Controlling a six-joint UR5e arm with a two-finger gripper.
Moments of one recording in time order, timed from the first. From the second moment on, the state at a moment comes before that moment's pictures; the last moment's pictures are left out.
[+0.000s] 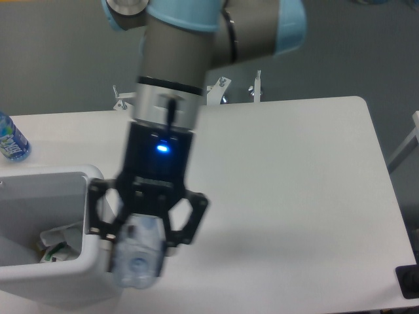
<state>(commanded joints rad) 2.19 -1.99 -1.09 -0.71 1.14 -0.04</state>
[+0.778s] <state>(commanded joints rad) 2.07 -2.07 -1.08 -0.68 1.14 -0.01</state>
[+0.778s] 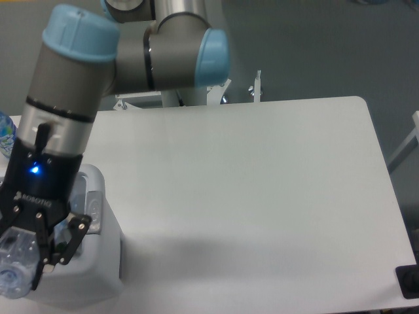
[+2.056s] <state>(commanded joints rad) 2.34 -1.91 -1.19 -0.86 1.51 0.43</state>
